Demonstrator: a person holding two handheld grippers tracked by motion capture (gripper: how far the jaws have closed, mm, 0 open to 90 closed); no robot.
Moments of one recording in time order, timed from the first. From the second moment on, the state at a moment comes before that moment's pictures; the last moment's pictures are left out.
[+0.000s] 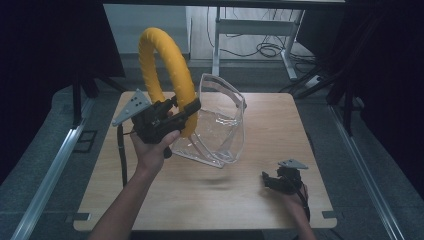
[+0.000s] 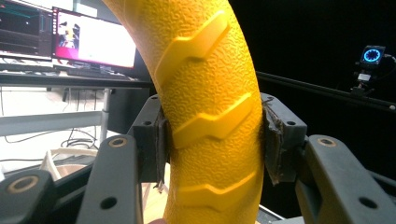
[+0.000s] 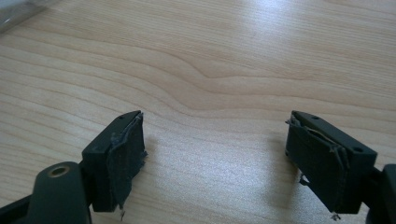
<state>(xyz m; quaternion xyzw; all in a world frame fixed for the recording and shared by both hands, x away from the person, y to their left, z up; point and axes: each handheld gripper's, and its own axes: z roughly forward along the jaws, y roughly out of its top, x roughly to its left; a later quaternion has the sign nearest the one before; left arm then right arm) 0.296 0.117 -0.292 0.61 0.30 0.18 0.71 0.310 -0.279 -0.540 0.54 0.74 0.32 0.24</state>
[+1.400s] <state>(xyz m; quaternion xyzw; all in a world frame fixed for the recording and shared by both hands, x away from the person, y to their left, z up) 0.316 0.023 -0.271 0.64 0.26 0.13 0.71 0.310 -0.279 -0.540 0.54 0.74 0.32 0.24</state>
